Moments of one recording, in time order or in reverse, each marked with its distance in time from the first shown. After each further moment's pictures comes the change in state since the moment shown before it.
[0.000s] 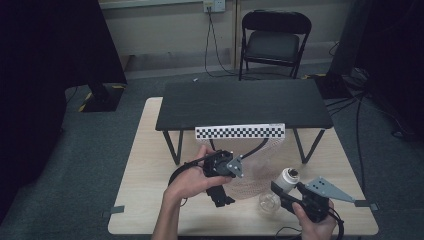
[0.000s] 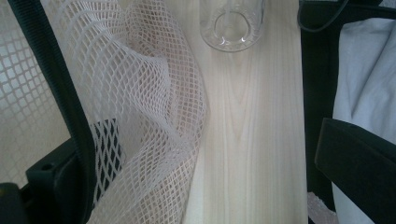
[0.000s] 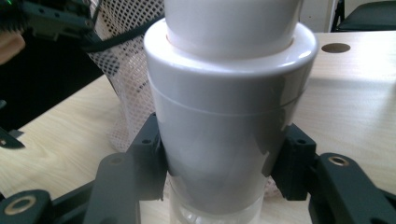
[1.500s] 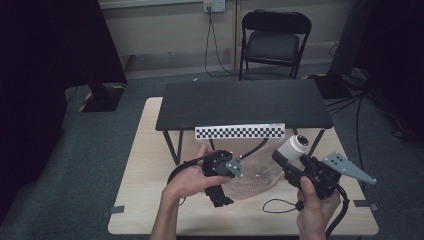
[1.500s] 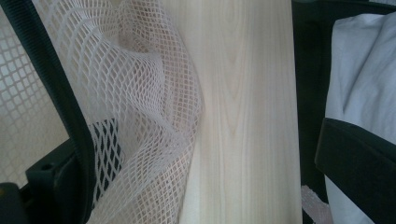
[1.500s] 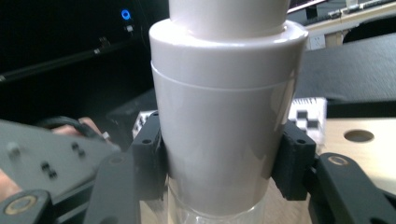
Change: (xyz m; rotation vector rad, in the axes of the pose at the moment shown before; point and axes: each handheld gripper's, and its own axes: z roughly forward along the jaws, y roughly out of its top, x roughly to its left) left arm 0.000 0.000 -0.004 0.007 -0.021 0.015; right arm 0.015 0.079 -0.006 -0.277 0.081 0.090
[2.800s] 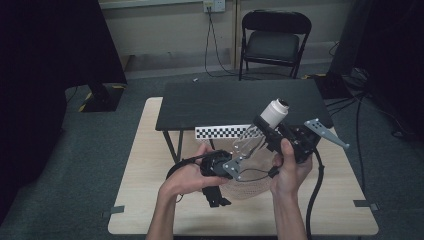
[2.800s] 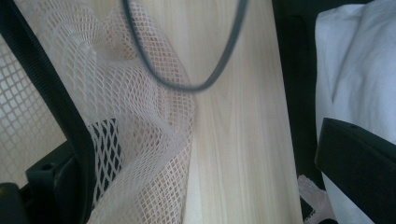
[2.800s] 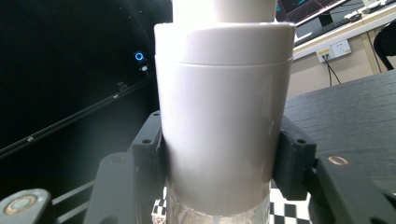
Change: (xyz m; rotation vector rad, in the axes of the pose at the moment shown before) left arm -0.001 0.000 -0.010 -0.017 -0.038 0.092; right arm 0.008 0.026 0.077 -0.106 0.056 0.171
